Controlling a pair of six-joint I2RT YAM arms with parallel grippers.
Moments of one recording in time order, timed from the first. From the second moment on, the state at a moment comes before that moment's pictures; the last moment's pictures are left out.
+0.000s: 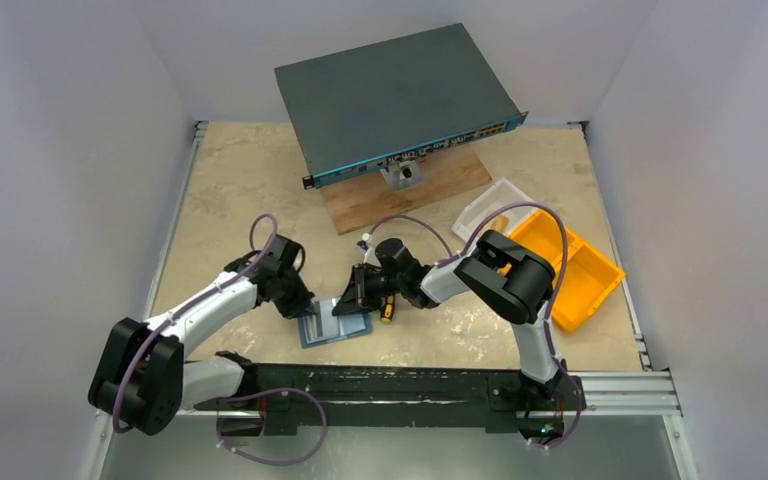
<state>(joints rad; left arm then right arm) -0.40 1.21 0.57 -0.58 0.09 -0.99 0.89 2.04 0.88 0.60 -0.59 1.10</state>
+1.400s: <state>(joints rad) -0.40 1.15 0.56 -0.65 0.05 -0.96 0.89 1.99 0.88 0.50 -0.52 1.04</state>
